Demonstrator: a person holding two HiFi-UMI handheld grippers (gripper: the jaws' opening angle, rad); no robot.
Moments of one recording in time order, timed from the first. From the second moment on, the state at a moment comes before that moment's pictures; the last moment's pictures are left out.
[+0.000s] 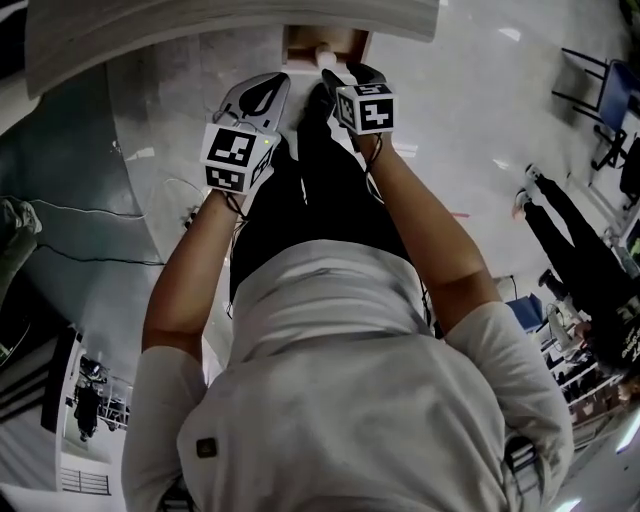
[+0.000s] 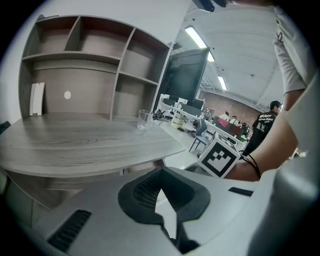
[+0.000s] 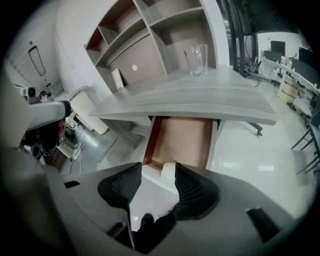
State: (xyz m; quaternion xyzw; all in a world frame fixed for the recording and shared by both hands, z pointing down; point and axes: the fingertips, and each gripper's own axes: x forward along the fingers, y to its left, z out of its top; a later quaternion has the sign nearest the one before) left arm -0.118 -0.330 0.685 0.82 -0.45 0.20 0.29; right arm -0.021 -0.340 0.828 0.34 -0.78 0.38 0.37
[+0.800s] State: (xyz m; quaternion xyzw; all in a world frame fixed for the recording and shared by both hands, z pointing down) left arm -0.133 -0.354 0.748 0.79 -0.48 0.19 0.34; right arm -0.037 -0.356 0.931 0.34 -0.72 0.41 0.44
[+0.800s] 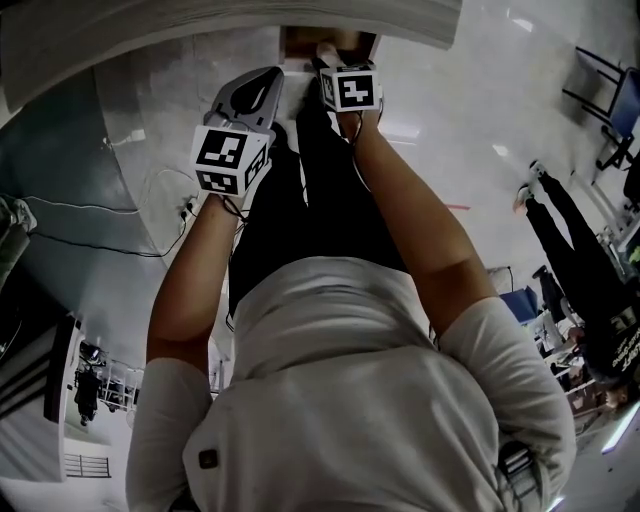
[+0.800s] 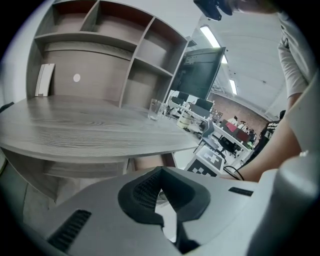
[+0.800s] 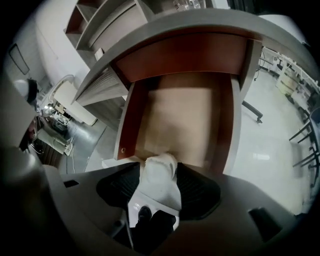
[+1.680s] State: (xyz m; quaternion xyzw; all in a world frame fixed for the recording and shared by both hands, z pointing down) left arm -0.136 -0.348 0.749 0.79 -0.48 0.19 0.34; right arm -0.043 -0.365 0.936 0.33 -0.73 0.38 0.47
